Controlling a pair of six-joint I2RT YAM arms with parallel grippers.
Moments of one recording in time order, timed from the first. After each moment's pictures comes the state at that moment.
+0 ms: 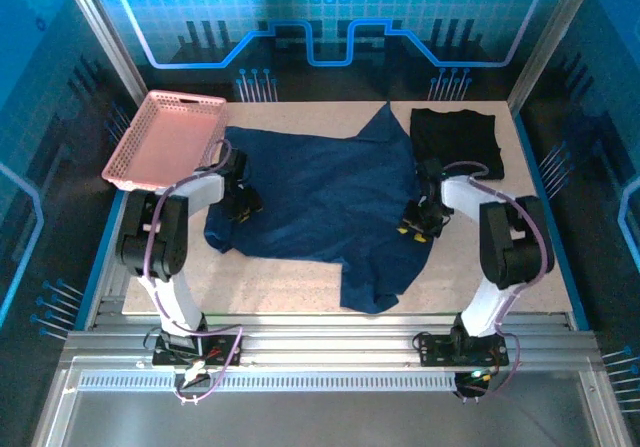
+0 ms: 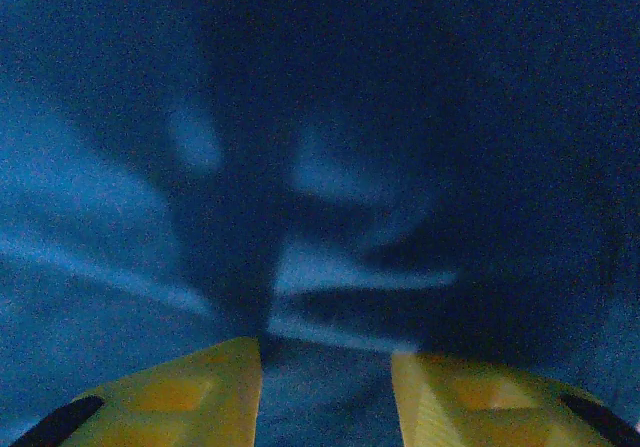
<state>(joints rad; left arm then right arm) -0.11 1.85 1.12 -0.56 0.11 -0.73 0.15 1.78 1.07 -0.78 -0.18 0.63</state>
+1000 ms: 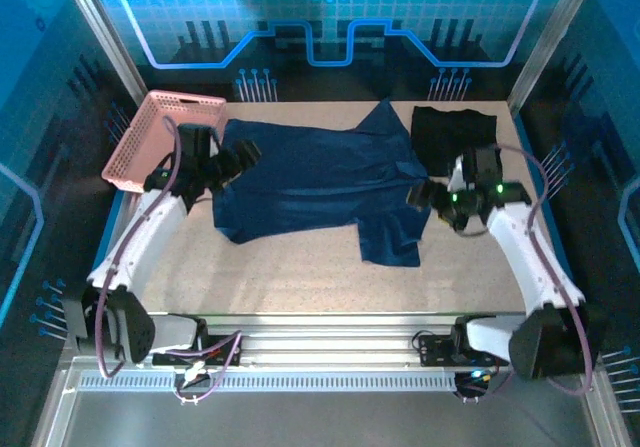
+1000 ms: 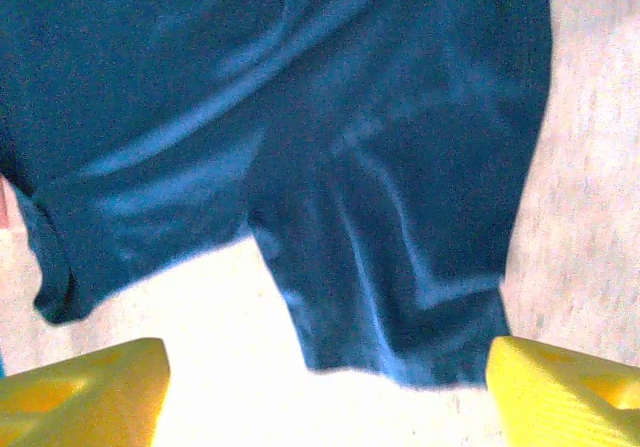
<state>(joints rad) -0.09 1.29 1.11 -0.56 0.19 -0.76 0.06 1.19 0.99 -0.91 -0.36 0.54</state>
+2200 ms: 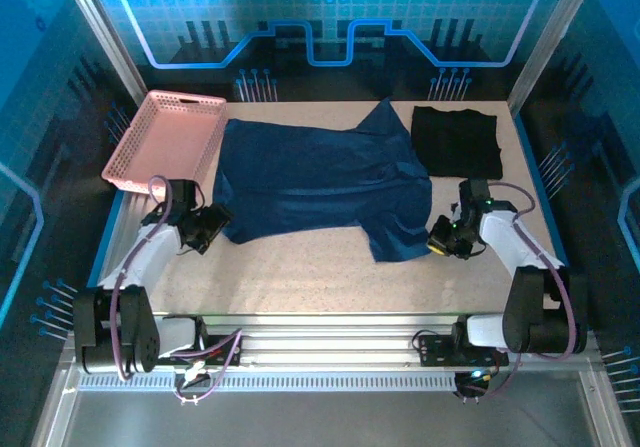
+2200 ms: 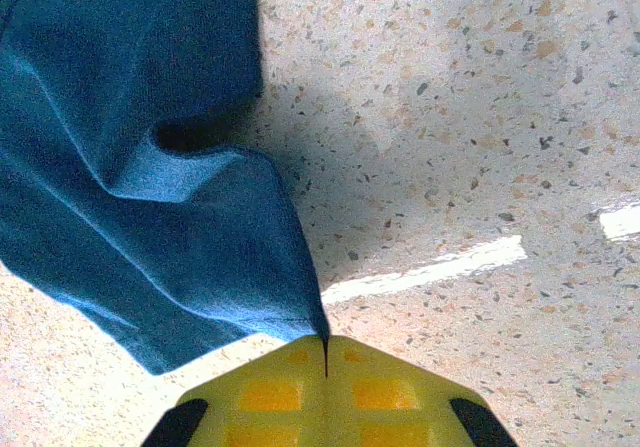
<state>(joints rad) 0.09 1.28 0.70 -0.54 0.20 -0.84 -0.05 1.33 0.78 -0.84 -0.30 0.51</state>
